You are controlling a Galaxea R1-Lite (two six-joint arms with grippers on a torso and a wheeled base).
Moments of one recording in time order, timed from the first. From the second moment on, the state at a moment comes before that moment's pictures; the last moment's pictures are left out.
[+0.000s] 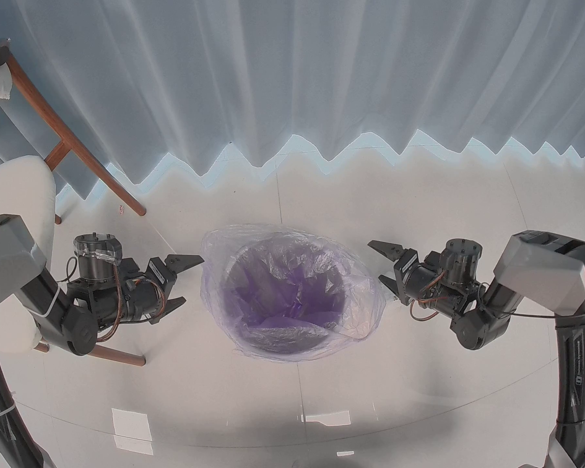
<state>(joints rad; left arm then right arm) -0.13 2.06 -0.68 -0.96 -0.44 -1.01 0.30 2.42 -0.99 -1.25 0.33 1.16</state>
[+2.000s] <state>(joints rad) -0.33 2.02 -0.25 -1.50 -0.38 -0.95 0.59 2.02 -0.64 -0.97 0.30 1.11</state>
